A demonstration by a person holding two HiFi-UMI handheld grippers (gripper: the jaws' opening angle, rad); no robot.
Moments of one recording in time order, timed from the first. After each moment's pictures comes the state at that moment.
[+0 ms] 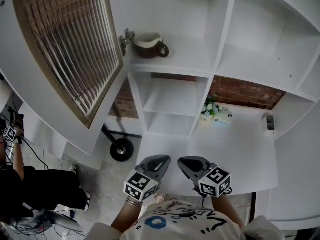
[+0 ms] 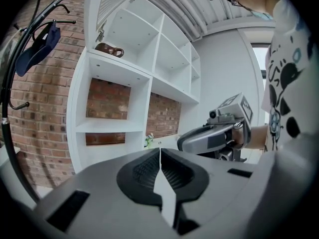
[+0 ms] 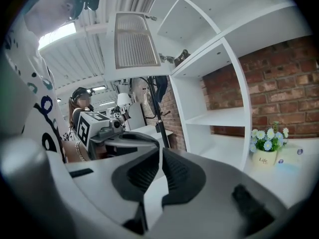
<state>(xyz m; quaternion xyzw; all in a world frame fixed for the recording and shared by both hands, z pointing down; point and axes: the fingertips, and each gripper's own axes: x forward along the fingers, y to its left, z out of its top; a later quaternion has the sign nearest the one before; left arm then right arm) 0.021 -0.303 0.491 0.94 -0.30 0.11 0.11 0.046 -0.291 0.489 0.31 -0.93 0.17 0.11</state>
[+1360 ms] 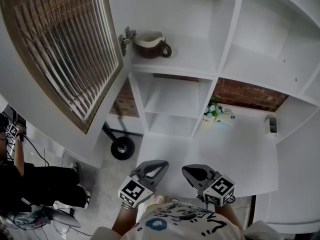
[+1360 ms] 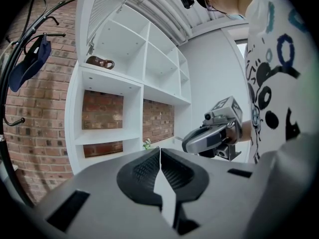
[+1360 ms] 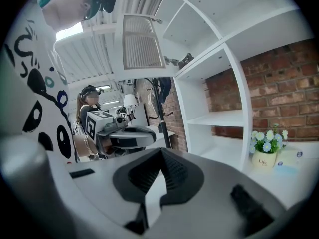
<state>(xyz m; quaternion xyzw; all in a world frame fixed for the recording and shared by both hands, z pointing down) 0.013 -0.288 0.476 0.96 -0.28 0.09 0.04 0.058 -0.270 0.489 0.30 -0.94 0.14 0.11</state>
